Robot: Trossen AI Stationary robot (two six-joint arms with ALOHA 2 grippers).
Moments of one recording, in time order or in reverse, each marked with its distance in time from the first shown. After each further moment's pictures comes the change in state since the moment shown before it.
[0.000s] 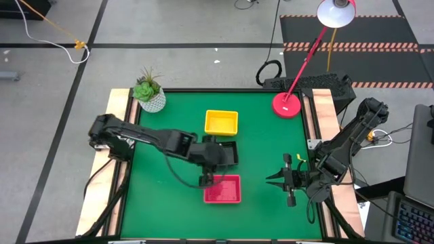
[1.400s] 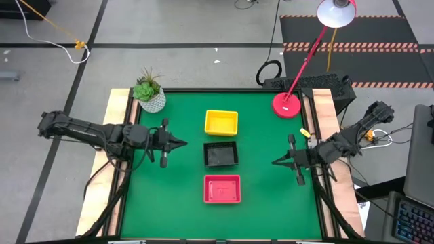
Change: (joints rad) left arm 0.057 -0.930 -1.068 0.763 -0.127 0.180; right arm -0.245 -0.457 -0.247 0.189 -0.277 -0.480
